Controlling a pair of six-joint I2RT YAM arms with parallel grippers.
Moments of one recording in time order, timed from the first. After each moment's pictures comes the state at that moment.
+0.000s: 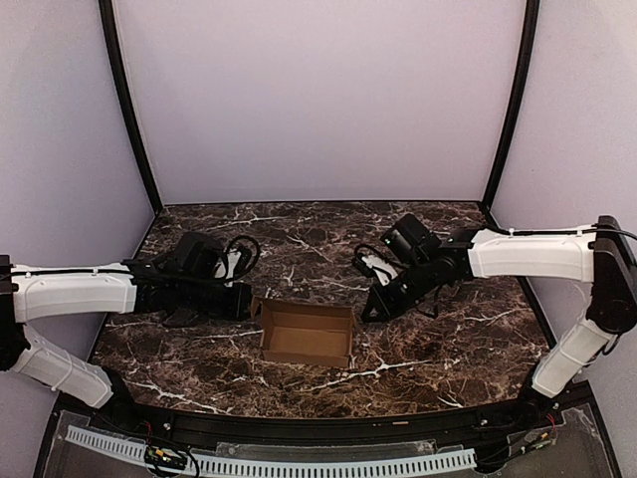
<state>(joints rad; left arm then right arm) -0.75 1.29 0.74 -0.25 0.20 -0.59 0.84 1.58 1.07 -0.55 -0.33 0.31</state>
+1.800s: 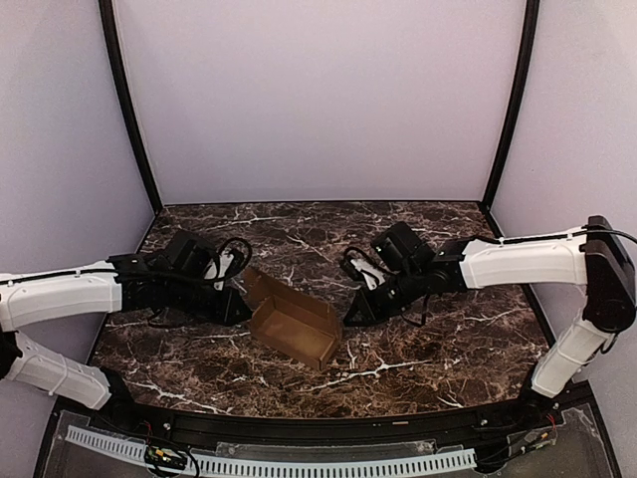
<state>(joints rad) -0.76 1.21 0.76 -0.43 0.17 -0.53 0.90 1.61 1.03 -0.36 -0.38 0.45</state>
